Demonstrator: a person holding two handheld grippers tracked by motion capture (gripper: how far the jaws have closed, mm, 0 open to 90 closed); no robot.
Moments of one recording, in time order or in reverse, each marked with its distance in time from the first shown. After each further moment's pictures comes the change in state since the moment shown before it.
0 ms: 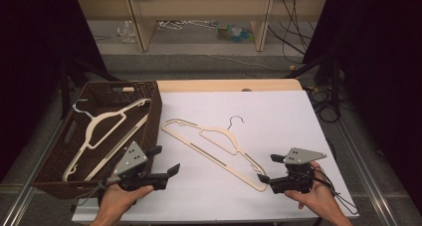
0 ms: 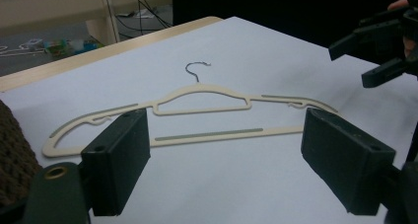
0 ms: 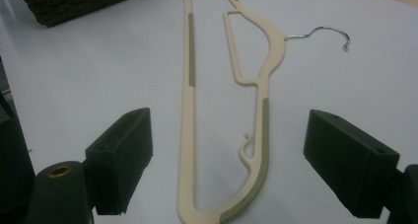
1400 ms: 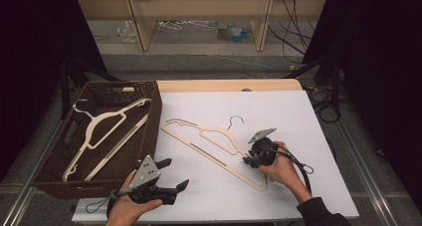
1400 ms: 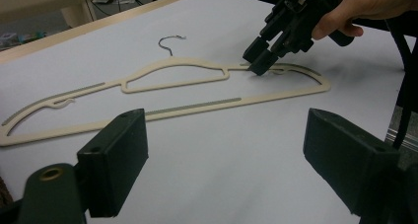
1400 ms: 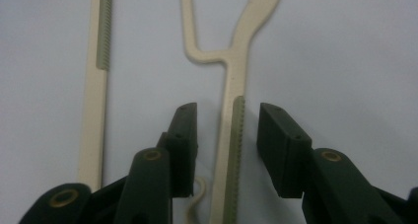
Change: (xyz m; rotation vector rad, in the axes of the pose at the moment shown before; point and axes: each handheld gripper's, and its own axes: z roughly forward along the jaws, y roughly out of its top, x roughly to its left) left arm -0.020 -0.022 0.012 0.065 -0.046 0.045; right arm -0.030 0.028 0.104 0.364 -0.067 0.022
